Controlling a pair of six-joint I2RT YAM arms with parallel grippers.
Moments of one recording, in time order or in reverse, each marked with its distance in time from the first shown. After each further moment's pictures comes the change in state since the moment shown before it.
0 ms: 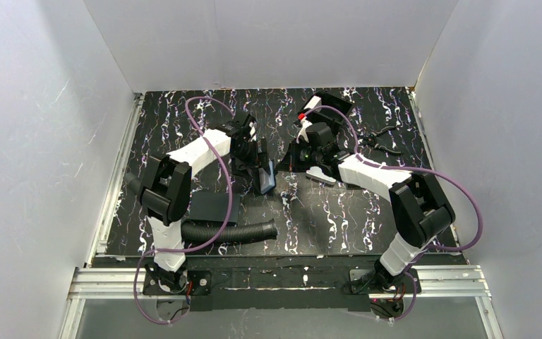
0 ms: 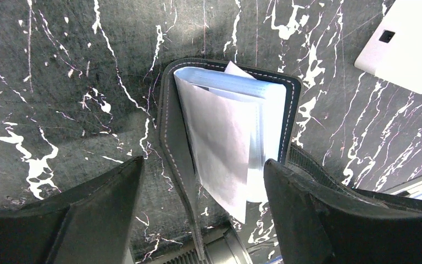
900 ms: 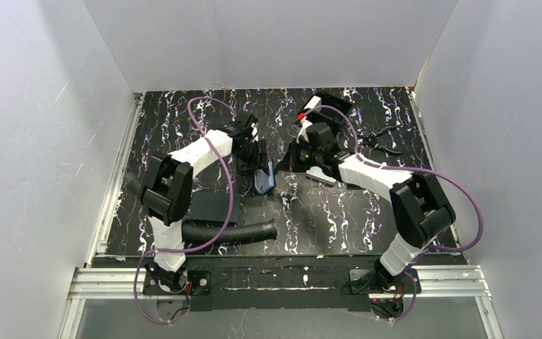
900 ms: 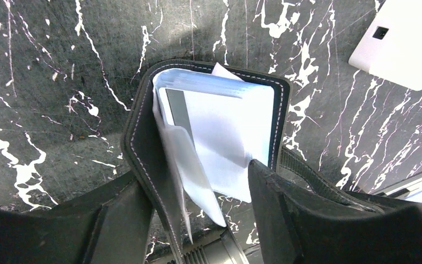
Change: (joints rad) left arm -0.013 0.003 0.000 0.015 0.007 -0.001; right arm 0.000 -0.004 0.000 -0.003 0.000 -0.007
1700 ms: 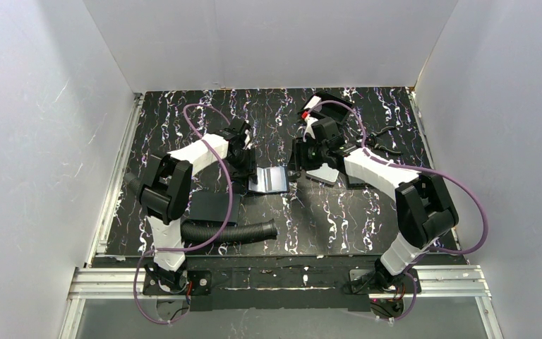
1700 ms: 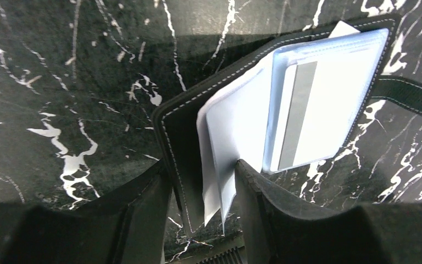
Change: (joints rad) left arm 0.041 0.004 -0.085 -0.009 -0.052 0.049; right arm -0.049 -0.012 0.061 -0.226 0.083 -0.174
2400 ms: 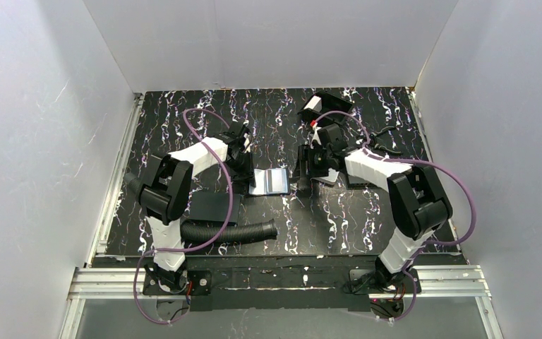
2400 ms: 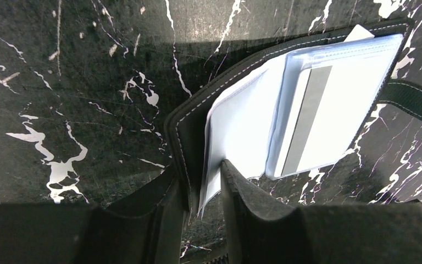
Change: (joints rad) left arm 0.003 -0.006 -0.063 0.061 0.044 -0.017; right arm -0.076 0.073 -0.056 0.007 -0.038 0.010
